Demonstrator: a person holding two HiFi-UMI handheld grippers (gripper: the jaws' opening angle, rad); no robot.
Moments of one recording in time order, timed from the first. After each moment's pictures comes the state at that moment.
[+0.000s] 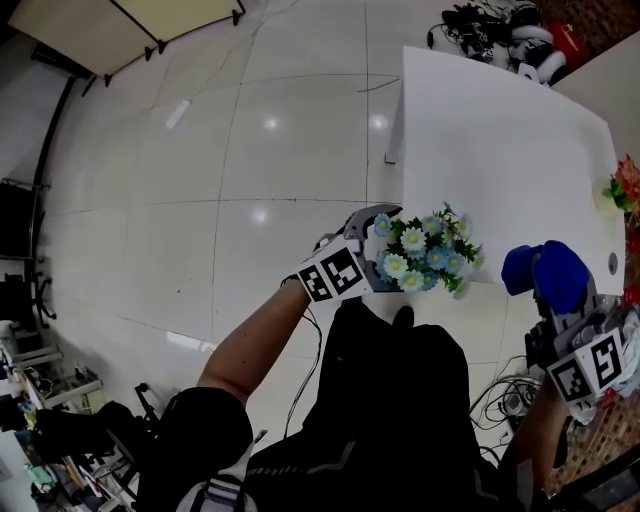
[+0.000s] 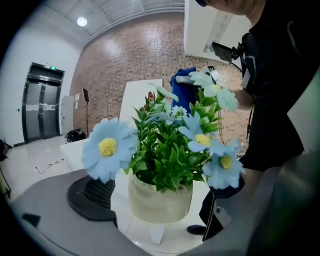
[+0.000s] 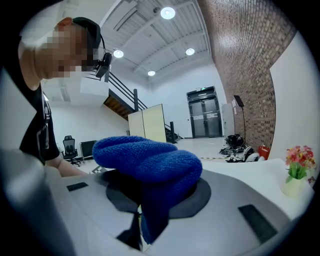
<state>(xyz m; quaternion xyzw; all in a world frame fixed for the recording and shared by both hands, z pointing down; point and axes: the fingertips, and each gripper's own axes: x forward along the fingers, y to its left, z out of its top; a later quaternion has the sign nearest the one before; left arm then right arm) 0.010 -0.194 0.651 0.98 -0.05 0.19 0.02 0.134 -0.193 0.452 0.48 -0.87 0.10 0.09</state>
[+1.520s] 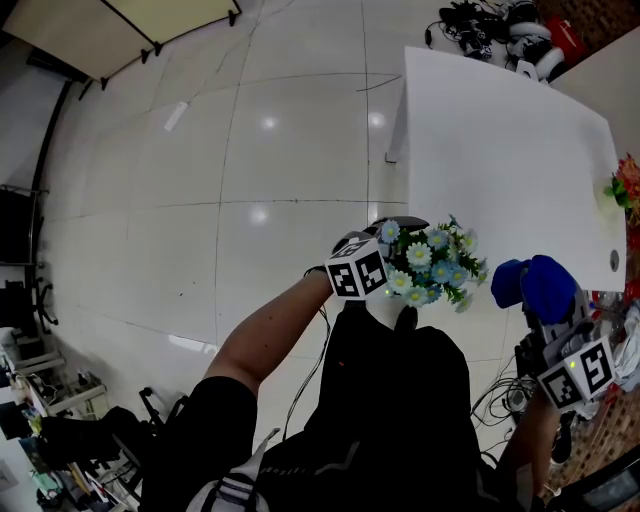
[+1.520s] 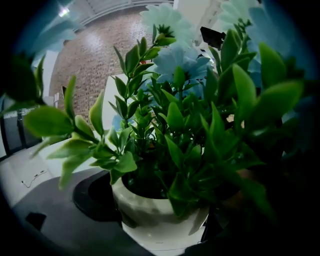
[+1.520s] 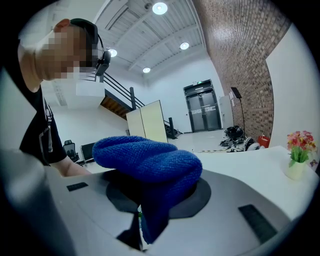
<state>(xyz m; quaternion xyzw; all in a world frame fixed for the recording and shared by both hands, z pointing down) 0.035 -0.179 0.684 0.98 0.04 0.22 -0.02 0.111 -0.184 0.469 0.48 -0.86 0.14 0.09</state>
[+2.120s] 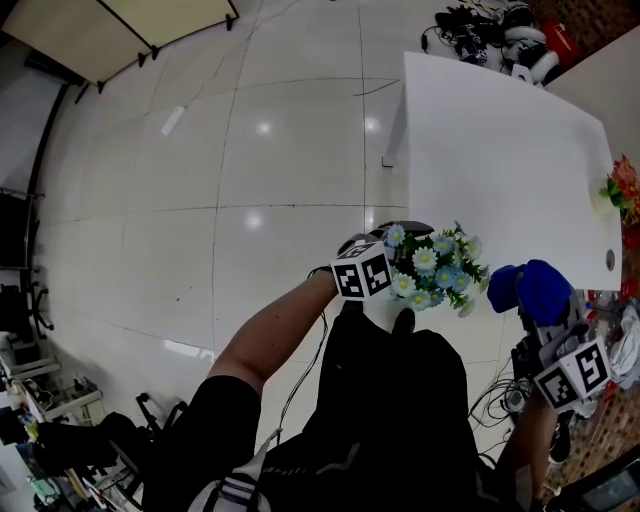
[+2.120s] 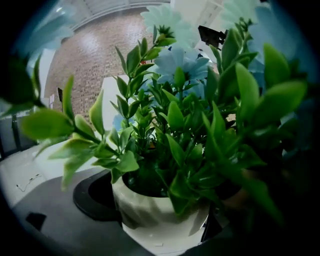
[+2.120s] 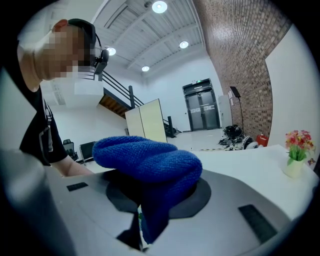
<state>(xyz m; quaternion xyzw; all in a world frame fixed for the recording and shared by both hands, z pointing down) 0.039 -0.171 0.688 0.98 0.06 0.21 -0.02 0.103 -0.175 0.476 0.48 -0.86 0.14 0.10</state>
